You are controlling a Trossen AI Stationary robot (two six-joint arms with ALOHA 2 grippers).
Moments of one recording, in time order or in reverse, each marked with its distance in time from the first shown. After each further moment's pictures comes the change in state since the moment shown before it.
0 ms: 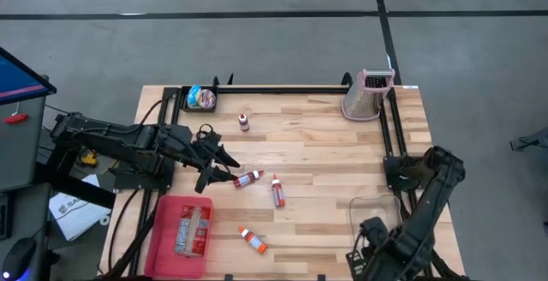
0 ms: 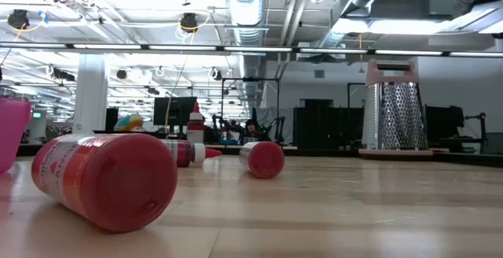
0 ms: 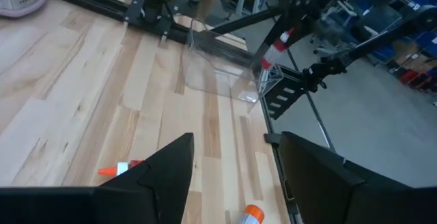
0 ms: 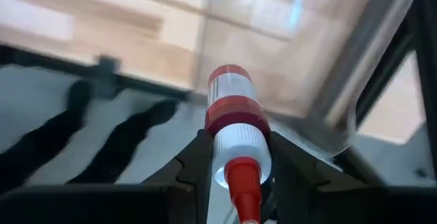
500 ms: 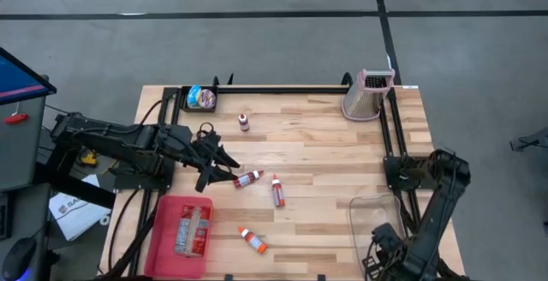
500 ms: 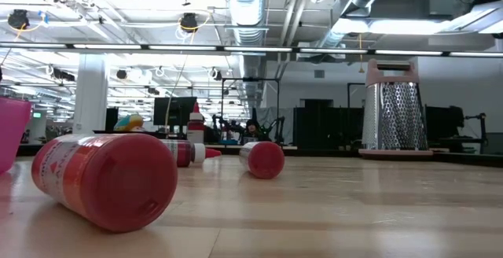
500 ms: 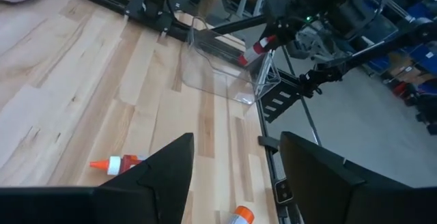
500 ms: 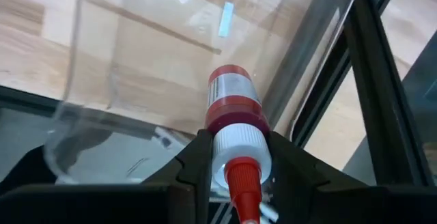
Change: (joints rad) left arm 0.000 0.000 0.000 0.000 0.000 -0.067; right arm 0.111 0.001 -0.223 0.029 -0.042 -0.003
